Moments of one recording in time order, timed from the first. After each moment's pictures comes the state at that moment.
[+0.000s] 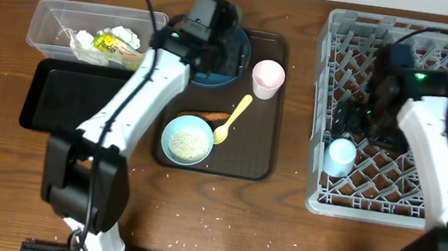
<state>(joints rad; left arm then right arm) -0.37 1.88 1.59 -0.64 0.18 -0.27 0.09 1.68 1.49 -1.30 0.01 0.30</state>
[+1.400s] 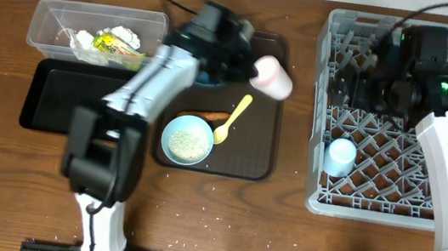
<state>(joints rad) -0.28 2.02 1.58 -0.53 0.72 -0.43 0.08 1.58 1.53 -0.99 -0.32 0.13</state>
